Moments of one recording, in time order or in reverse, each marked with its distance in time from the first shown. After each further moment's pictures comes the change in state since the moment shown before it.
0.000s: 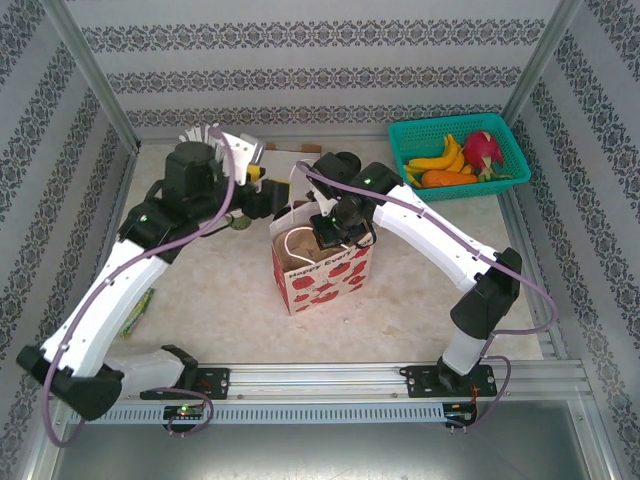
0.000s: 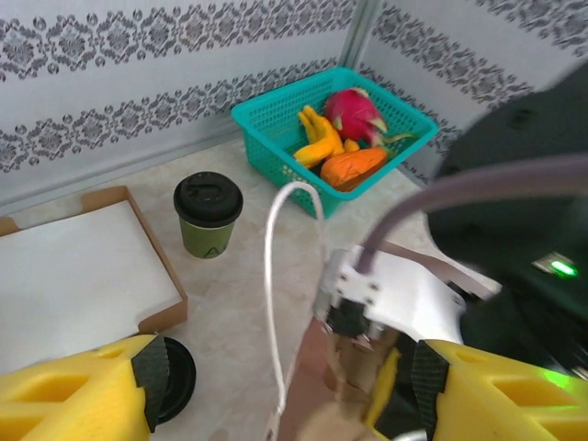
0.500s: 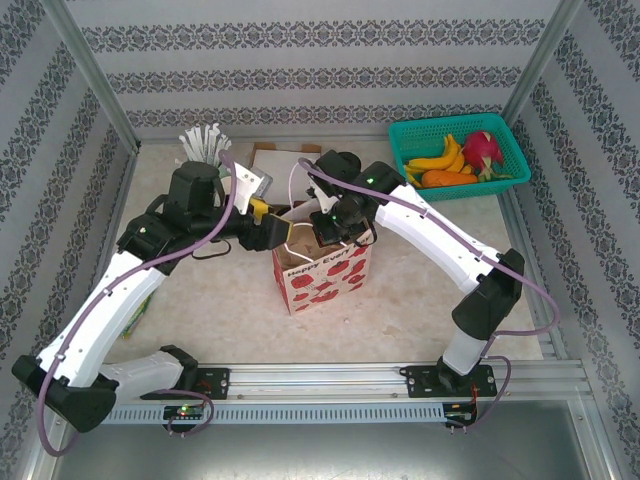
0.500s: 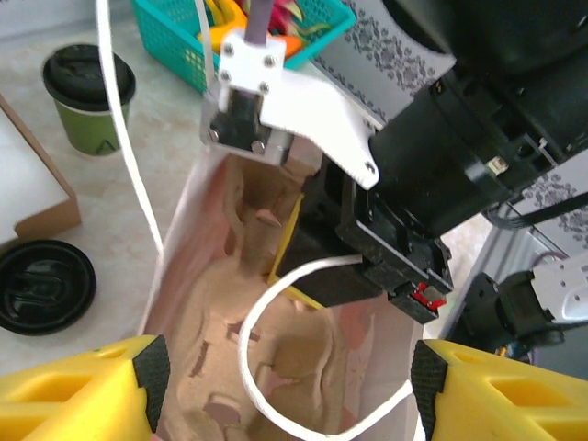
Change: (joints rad) left arm -0.002 -0.029 -0.092 -0.147 0.233 0.023; right arm -0.006 -0.011 -0.001 0.026 -0.001 0.013
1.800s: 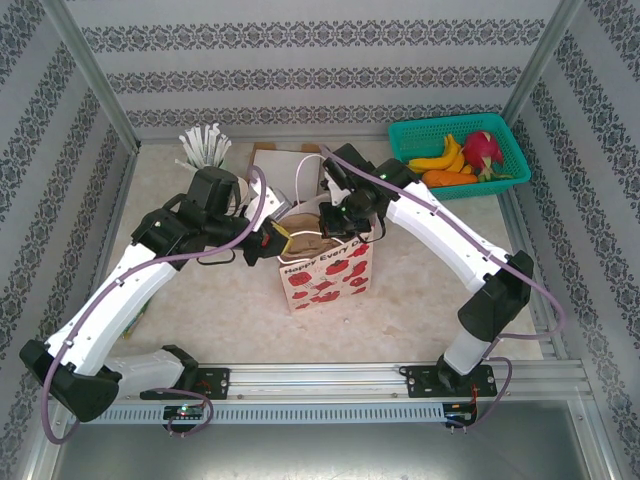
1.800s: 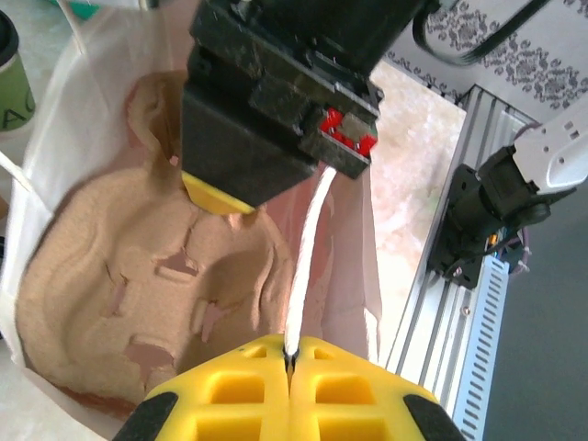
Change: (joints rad) left arm -0.052 0.050 0.009 -0.132 0.084 0.256; right arm -0.083 -0.036 -0.060 0.063 -0.109 0.130
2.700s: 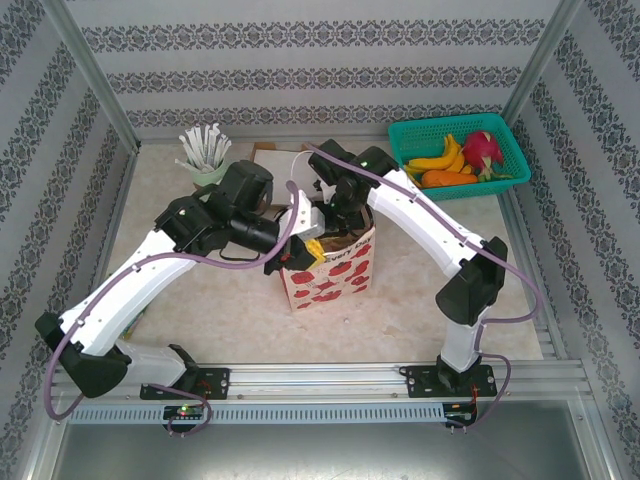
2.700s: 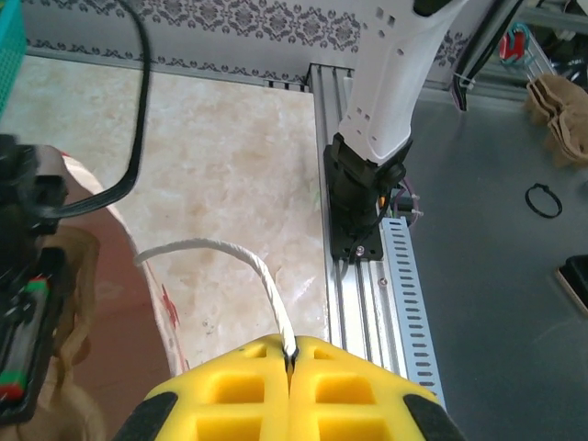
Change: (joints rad) left arm -0.191 0.145 0.203 -0.076 0.164 0.273; right arm 0.021 0.166 0.214 -0.200 0.027 0.014
